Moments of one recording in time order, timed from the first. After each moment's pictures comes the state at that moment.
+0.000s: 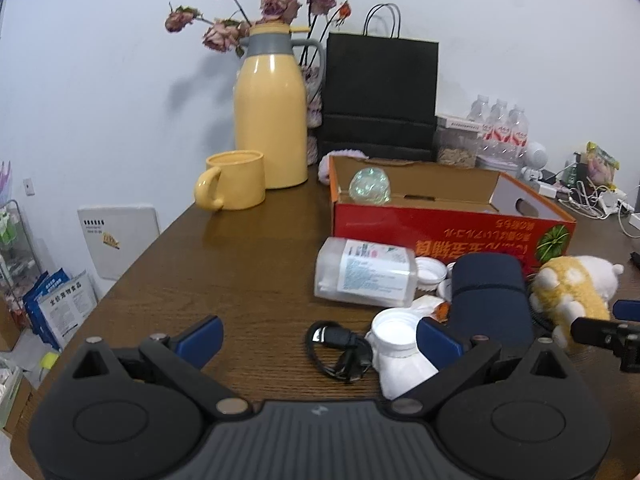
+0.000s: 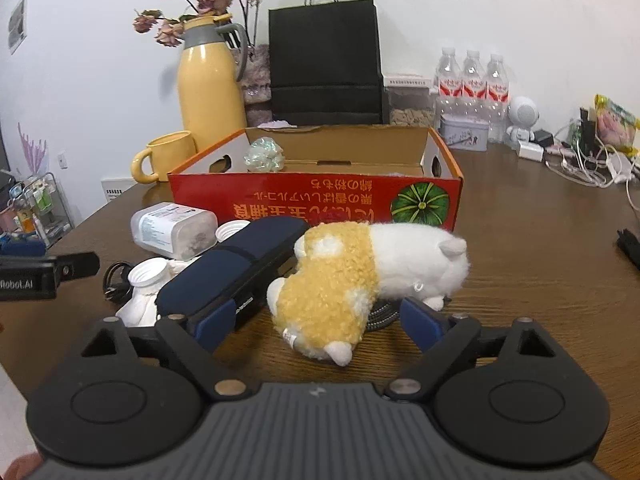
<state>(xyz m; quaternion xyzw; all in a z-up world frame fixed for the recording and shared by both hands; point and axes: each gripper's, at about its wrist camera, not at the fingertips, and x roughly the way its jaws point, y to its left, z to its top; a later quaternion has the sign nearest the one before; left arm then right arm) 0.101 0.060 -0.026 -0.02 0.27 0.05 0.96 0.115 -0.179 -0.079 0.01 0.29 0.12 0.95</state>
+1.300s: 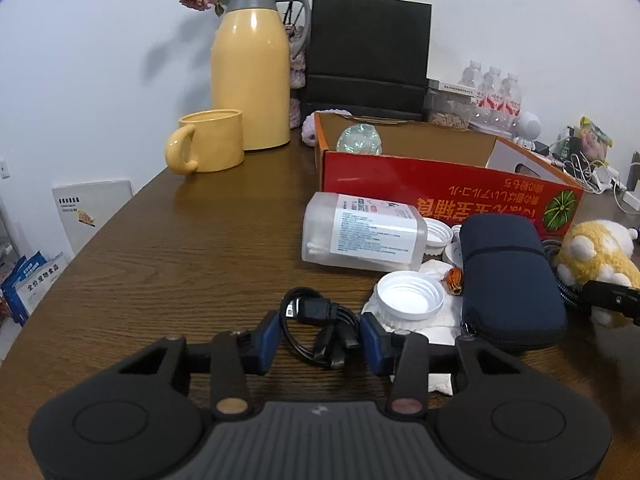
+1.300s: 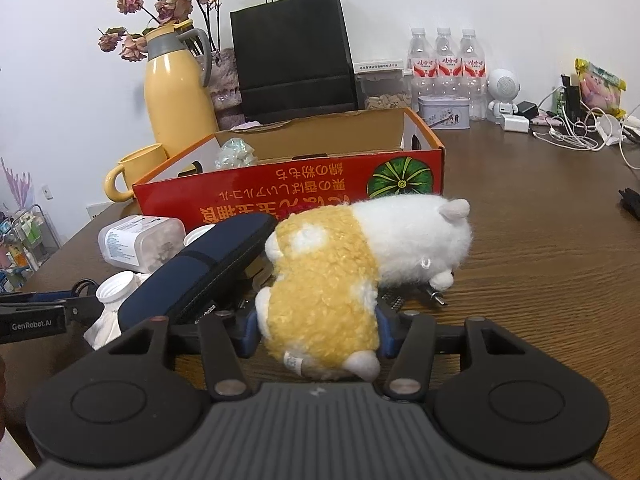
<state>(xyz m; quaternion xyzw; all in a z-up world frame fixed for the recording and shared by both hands) 0.126 0.068 -0.057 -0.02 0.31 0.02 0.95 0.130 -0.194 -0.104 0.06 0.28 0.10 0.95</state>
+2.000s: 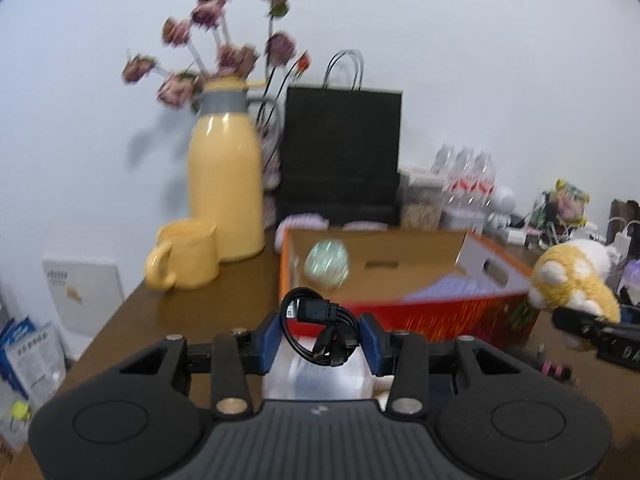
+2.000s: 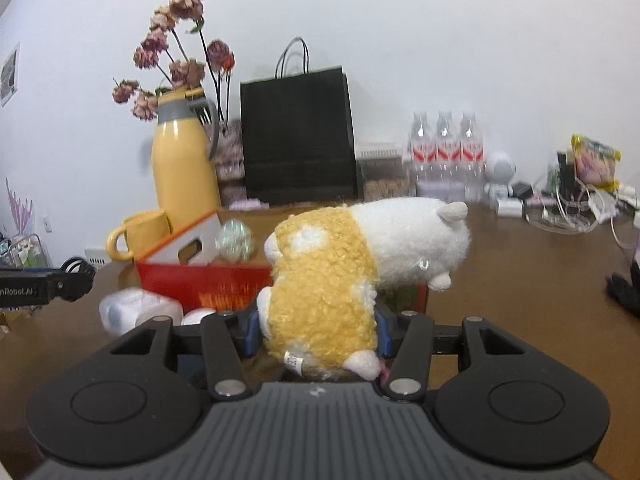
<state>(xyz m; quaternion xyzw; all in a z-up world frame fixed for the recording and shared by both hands) 0.147 0.039 0.020 -0.01 0.19 -0.01 0.98 0.141 -0.202 -0.057 0.03 0.17 0.09 0.98</state>
